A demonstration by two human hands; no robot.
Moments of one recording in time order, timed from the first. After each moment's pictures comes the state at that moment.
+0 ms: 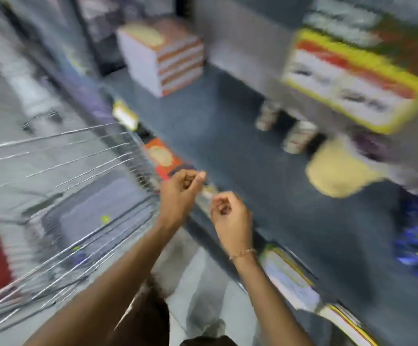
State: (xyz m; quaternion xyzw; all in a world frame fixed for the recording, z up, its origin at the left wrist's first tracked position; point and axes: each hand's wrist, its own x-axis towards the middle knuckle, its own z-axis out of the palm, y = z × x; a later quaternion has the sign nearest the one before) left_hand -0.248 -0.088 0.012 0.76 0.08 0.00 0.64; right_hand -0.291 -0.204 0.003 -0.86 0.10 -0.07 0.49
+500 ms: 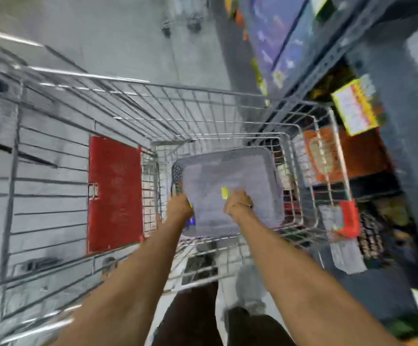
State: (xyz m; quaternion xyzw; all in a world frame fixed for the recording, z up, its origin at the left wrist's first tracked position) left_hand -0.251 0.281 -0.211 0.81 0.39 -0.31 0.29; right_hand -0.159 0.161 -0.208 -0.90 -0.06 0.43 0.08
